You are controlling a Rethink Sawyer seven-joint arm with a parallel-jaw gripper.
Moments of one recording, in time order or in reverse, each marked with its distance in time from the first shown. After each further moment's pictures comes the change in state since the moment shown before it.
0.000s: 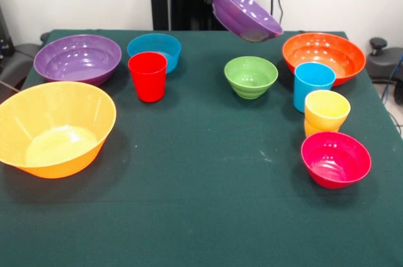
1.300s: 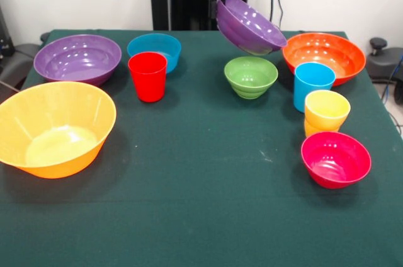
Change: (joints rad) arm 0.000 0.090 0.018 -0.061 0.001 0.000 0.000
